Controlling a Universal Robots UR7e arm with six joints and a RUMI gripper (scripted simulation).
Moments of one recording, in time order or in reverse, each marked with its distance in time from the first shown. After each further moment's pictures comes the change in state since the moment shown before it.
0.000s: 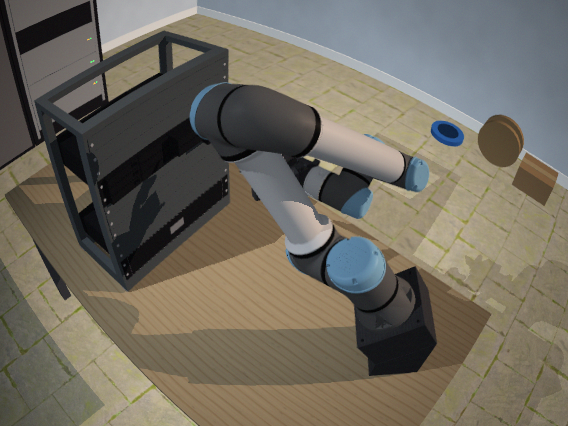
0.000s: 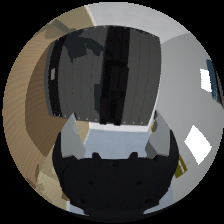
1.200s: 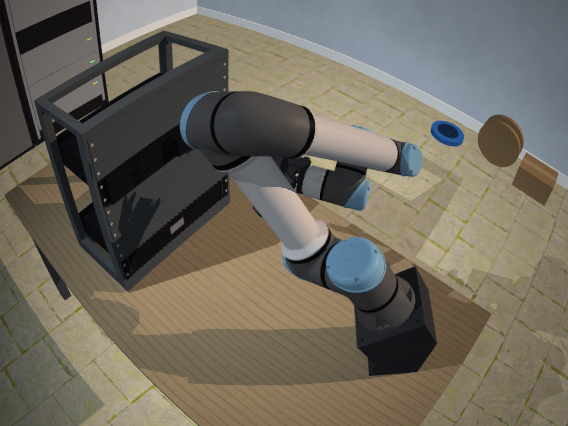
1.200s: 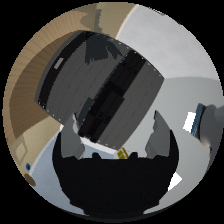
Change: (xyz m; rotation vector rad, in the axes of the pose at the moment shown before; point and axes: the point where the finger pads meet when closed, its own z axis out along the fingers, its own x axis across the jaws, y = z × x) arm 0.000 -0.056 -0.003 0.236 0.097 -0.500
